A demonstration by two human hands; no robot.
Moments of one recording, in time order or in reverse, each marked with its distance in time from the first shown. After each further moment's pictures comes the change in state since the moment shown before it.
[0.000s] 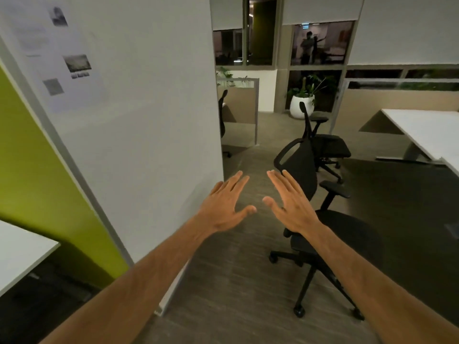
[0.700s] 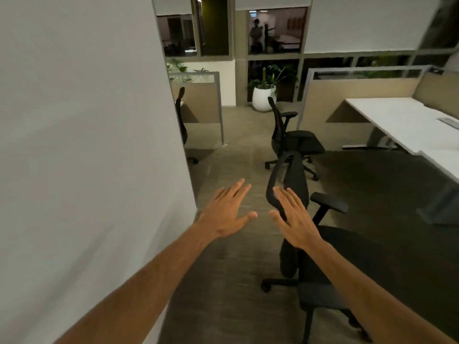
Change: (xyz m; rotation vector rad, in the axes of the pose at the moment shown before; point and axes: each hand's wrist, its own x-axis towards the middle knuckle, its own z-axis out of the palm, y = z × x) left_hand 0.325 -0.173 0.099 -0.086 -0.097 0.187; right_hand 0.222 0.189 0.114 0.029 -0.025 0.324
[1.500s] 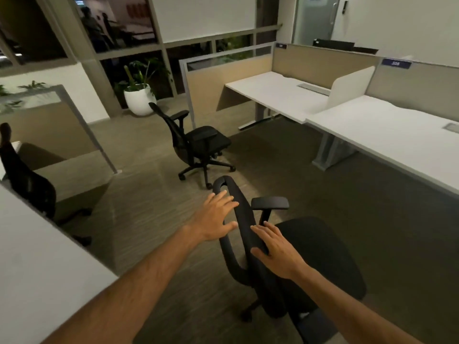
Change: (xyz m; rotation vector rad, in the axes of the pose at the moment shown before) left_hand 0.387 -0.064 0.114 0.099 -0.295 0.614; right_hand 0.134 0.166 0.049 -0.045 0.021 0.495
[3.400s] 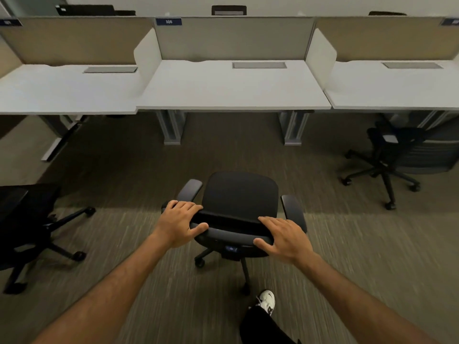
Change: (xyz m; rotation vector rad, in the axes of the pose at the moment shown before) left_hand 0.294 -0.092 0.103 -0.013 -0.053 0.911; right_hand 0.045 0.018 0.034 -0.314 0.368 1.025
